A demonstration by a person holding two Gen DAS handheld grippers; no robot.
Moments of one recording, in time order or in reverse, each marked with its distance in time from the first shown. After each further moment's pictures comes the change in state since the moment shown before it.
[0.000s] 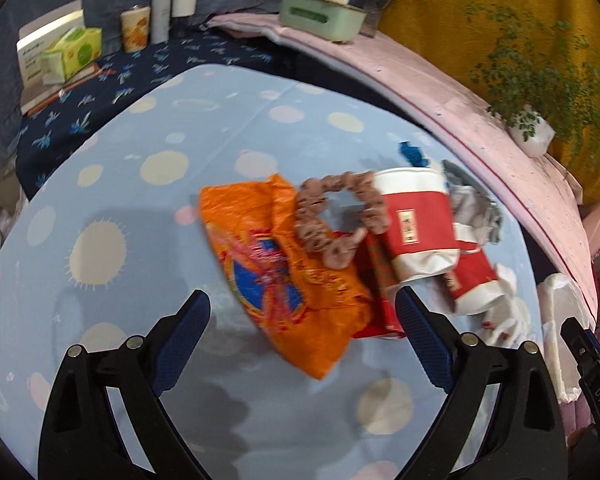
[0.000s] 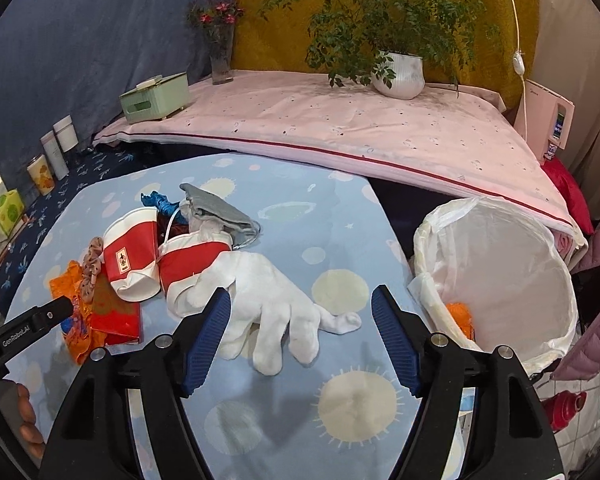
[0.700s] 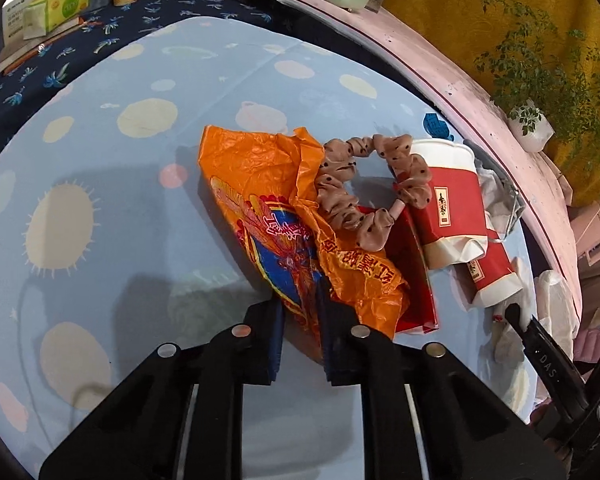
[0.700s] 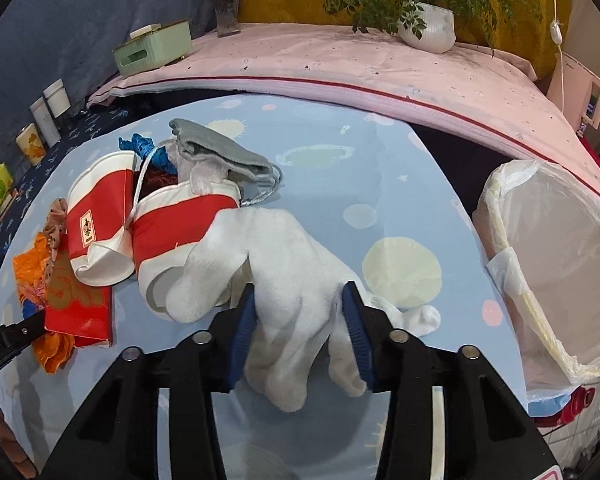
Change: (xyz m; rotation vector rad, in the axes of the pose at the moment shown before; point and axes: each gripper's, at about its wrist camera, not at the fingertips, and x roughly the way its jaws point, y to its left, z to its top) left arm 0.034 0.020 -0.004 -0.040 0.097 -0.094; right arm 0.076 0.019 -0.013 -0.011 0.151 0.028
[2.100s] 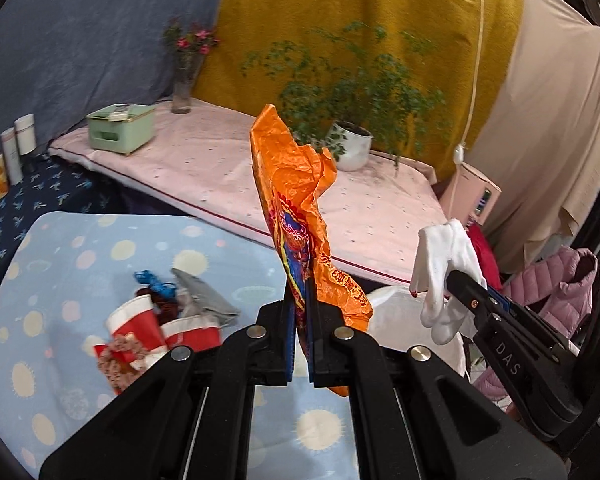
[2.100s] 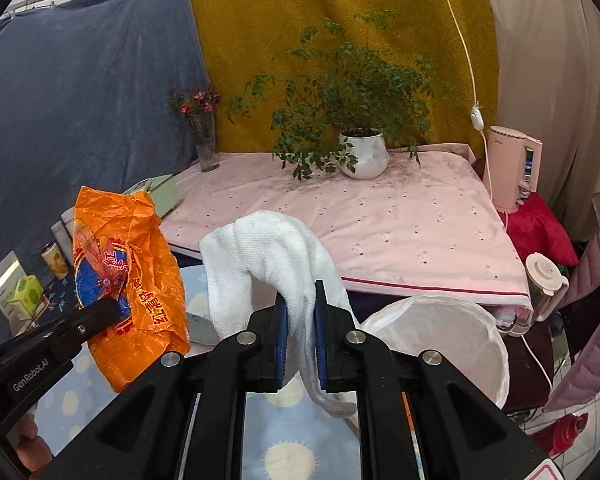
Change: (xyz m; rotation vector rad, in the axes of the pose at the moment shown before) left arm -0.143 -0.264 0.005 0.440 -0.248 -0.292; right arm -0.197 -0.127 0.076 0.134 -0.366 0.008
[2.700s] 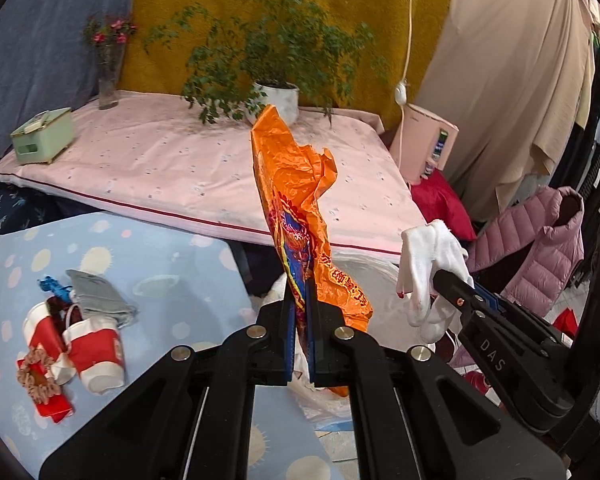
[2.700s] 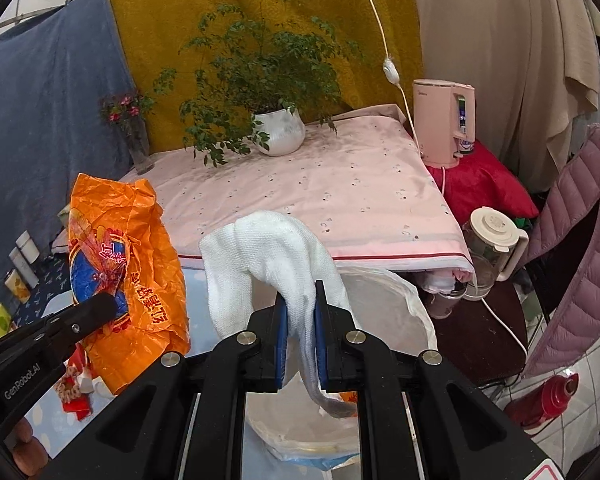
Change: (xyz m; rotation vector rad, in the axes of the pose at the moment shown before) left arm 0.079 -0.106 -0.025 0.154 0.113 -0.110; right arm 0.024 -0.118 -0.028 0.137 0.063 -0.131
